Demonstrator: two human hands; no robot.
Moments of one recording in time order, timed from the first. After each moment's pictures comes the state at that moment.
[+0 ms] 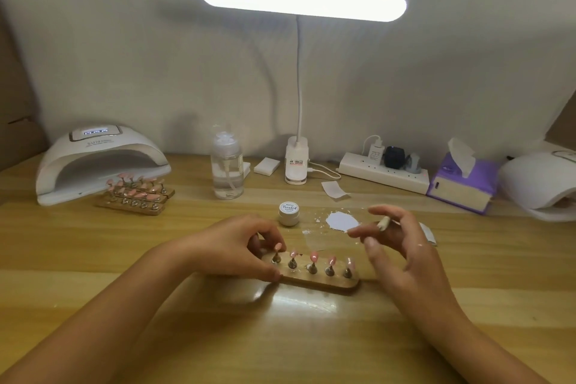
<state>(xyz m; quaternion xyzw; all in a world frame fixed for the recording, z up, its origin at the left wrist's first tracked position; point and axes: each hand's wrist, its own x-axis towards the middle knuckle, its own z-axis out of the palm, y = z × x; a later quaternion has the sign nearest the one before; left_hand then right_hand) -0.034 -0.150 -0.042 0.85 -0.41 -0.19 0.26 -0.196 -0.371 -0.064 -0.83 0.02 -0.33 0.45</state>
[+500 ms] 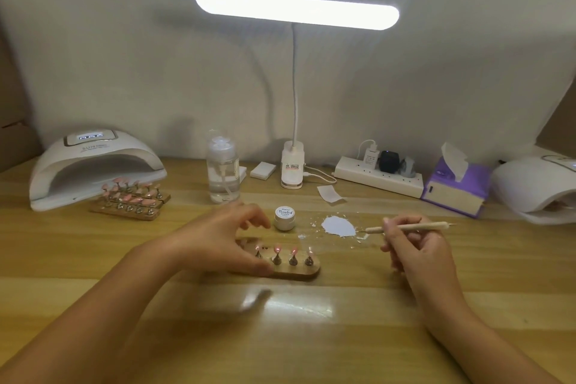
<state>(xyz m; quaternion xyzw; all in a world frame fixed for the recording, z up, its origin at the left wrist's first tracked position) -0.036 -0.142 -0.024 0.89 -0.38 -0.12 0.23 -0.181 -0.396 -0.066 -0.69 0.16 -0.33 0.62</state>
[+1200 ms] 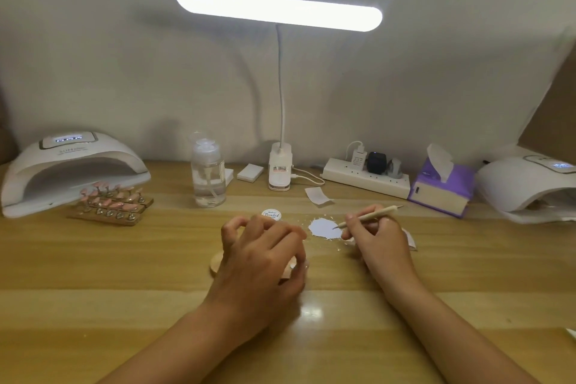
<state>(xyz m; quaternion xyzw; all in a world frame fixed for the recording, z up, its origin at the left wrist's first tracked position) -0.103 -0.198 -0.065 0.80 -0.45 0.29 0.26 -0.141 -0.401 -0.070 -0.79 0.20 -0.30 0.50</state>
